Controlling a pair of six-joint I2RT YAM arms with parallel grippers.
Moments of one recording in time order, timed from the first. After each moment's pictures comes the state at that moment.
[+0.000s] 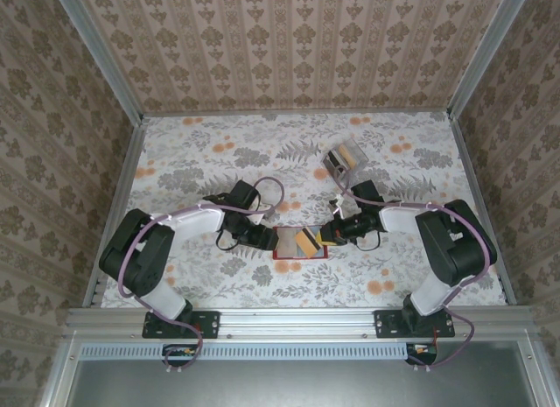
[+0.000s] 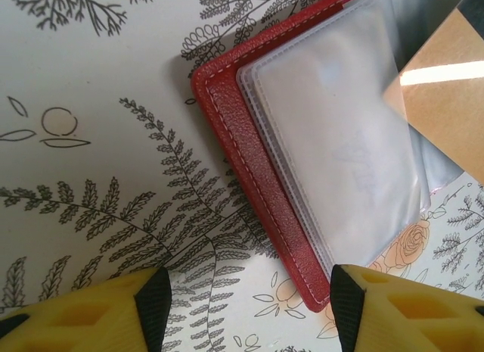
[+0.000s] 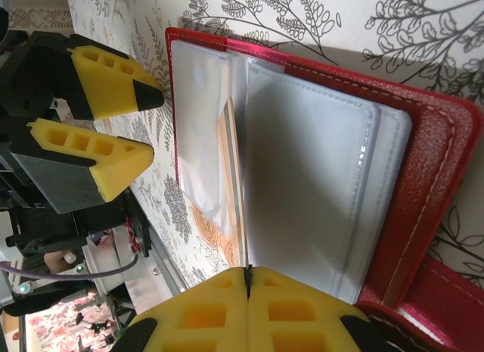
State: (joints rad) left arm -0.63 1.60 0.82 -0.50 0.45 -0.22; right arm 0.32 1.66 0.69 -0.18 -0.91 0.45
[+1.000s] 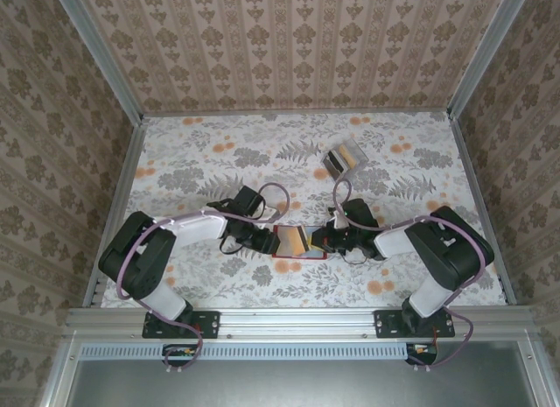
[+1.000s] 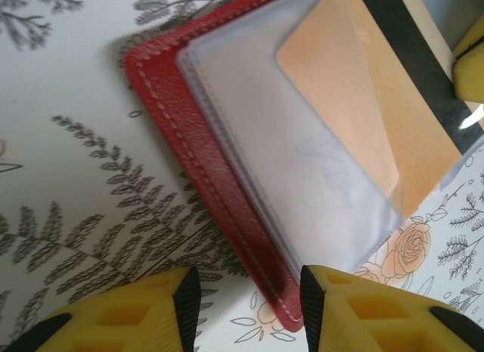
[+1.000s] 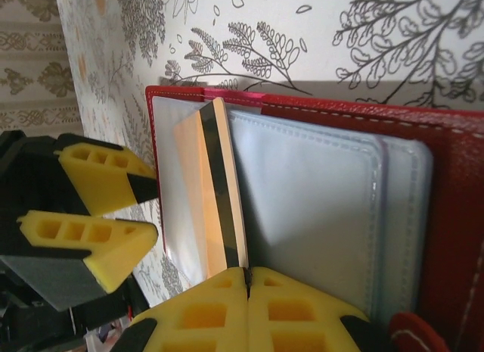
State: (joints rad) left arm -0.69 1.59 0.77 -0.40 0.42 -0.22; right arm 0.49 1.64 0.44 0.45 -0.63 0.95
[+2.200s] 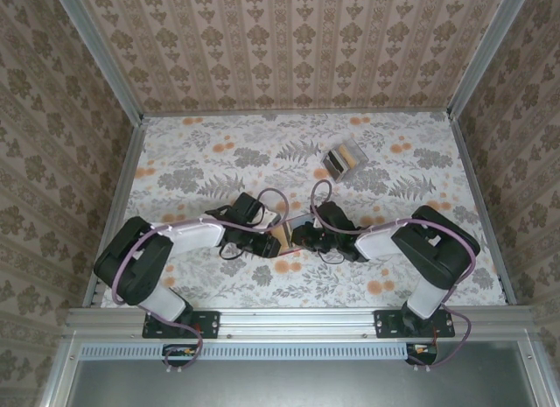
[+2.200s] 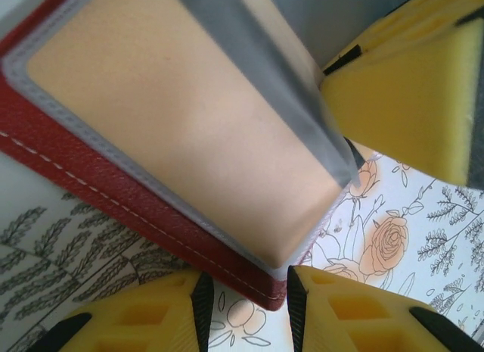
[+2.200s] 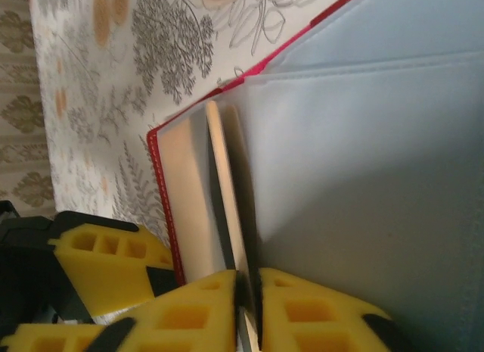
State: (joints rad) left arm -0.71 1.53 0.67 -0.28 0.45 -0.26; right arm 0.71 1.69 0.57 0.41 -0.32 1.03
